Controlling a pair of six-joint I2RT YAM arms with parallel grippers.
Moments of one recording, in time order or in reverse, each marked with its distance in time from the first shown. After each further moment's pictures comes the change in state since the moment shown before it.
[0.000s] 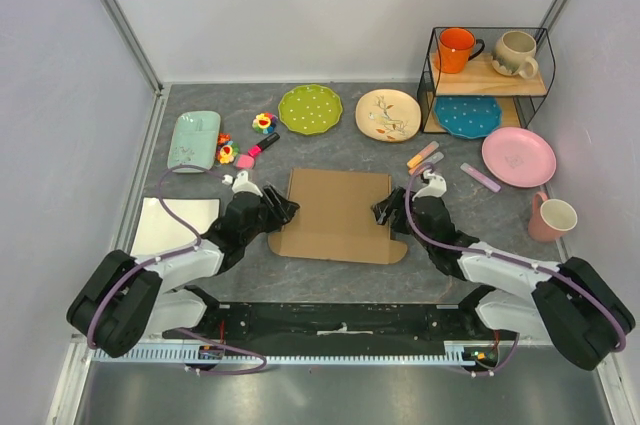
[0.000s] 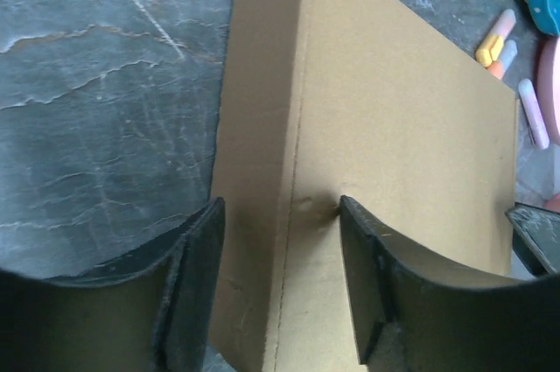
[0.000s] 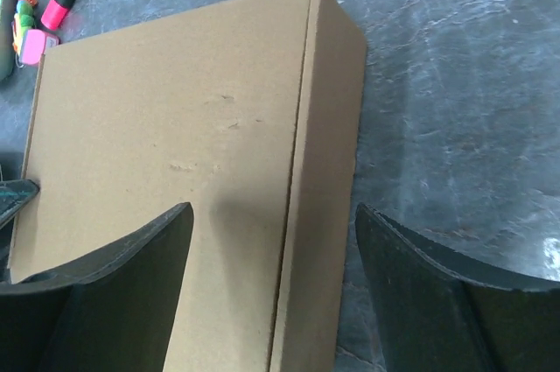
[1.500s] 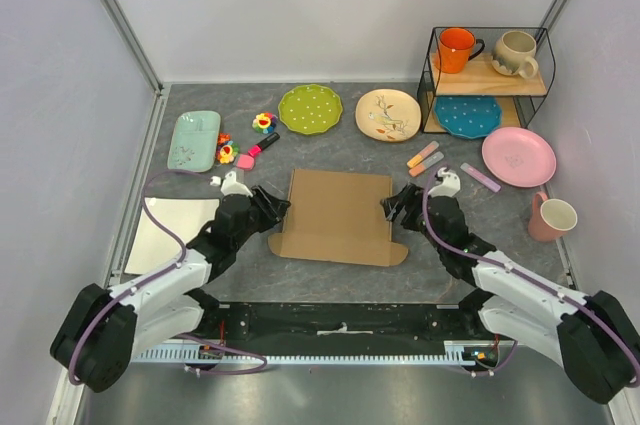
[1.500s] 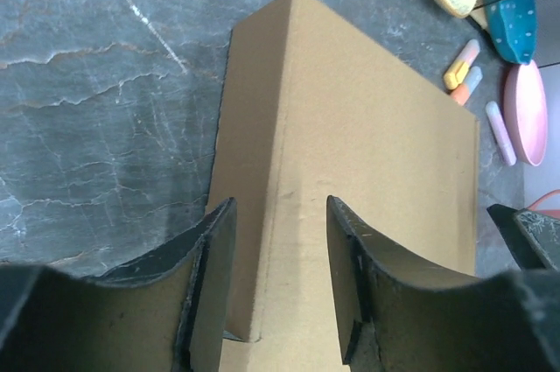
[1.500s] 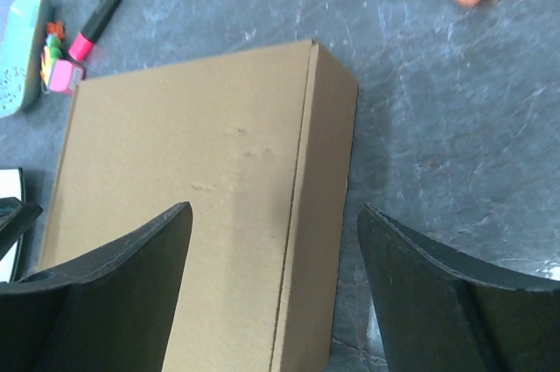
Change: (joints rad) left arm 0.008 -0.177 -0.014 -0.111 -0.027 -0.024; right arm -0.035 -0.143 -0.013 -0.076 -0.009 -0.034
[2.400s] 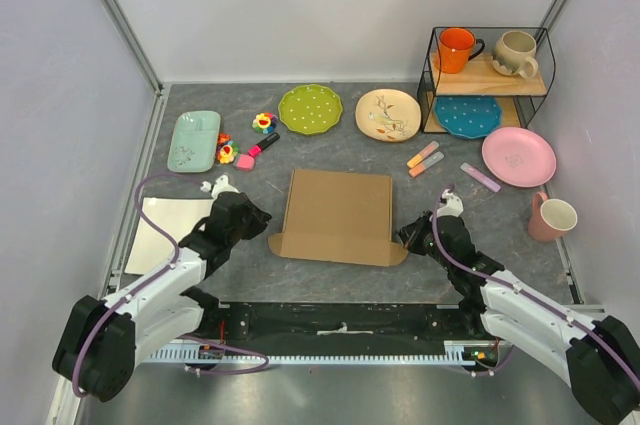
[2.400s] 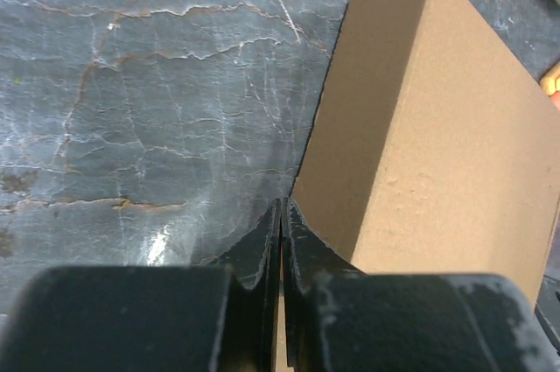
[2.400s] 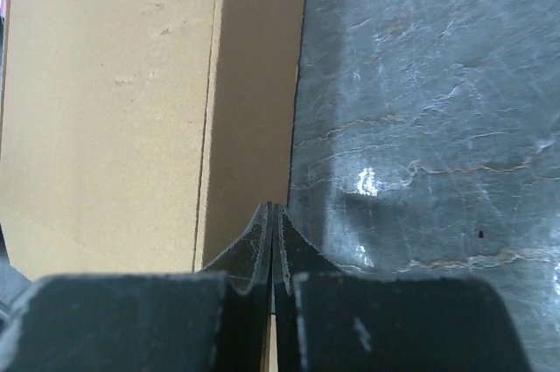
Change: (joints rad) left arm 0.092 -0.063 0.048 -0.308 -0.004 0.002; right arm -0.014 -0.210 -0.141 -0.171 -0.091 0.073
